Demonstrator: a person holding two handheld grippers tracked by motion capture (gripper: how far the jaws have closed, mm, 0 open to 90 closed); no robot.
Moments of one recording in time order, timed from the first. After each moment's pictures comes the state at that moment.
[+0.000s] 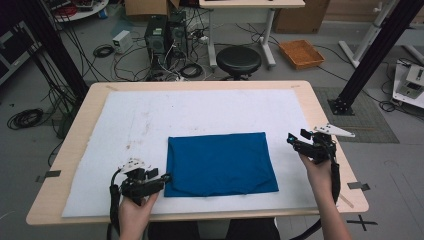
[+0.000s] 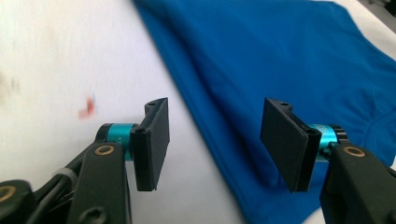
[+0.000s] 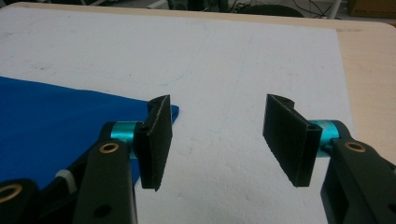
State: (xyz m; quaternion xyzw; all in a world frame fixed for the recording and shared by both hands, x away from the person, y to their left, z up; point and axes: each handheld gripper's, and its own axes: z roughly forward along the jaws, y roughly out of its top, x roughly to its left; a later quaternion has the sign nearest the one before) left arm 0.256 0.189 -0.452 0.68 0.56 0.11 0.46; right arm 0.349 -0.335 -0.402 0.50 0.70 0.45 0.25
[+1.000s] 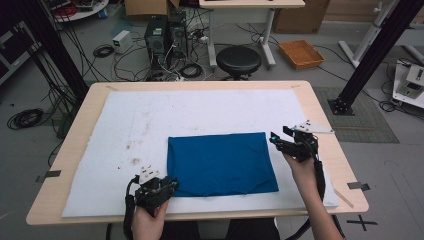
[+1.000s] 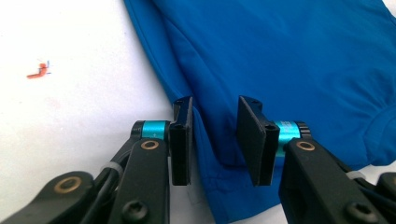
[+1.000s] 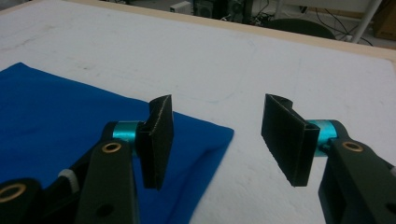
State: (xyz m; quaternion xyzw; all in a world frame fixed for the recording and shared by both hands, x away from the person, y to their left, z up) left arm 0.239 0.147 -0.455 0.69 0.57 0.17 0.42; right arm 0.350 -0.280 -0.390 0.45 0.73 0.45 0.26
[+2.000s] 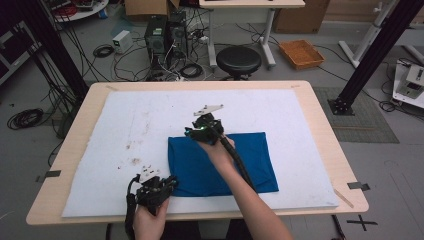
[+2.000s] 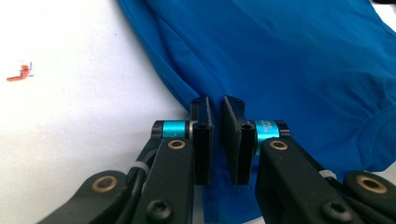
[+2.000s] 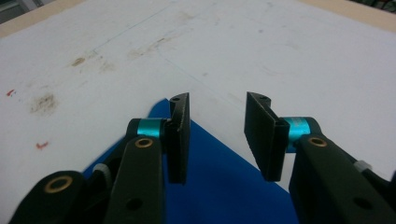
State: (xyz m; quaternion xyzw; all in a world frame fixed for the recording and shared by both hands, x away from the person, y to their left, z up) left arm 0.243 0.147 -0.458 0.68 0.57 0.15 0.44; right arm 0.419 -0.034 -0.401 0.34 0.82 0.43 0.13
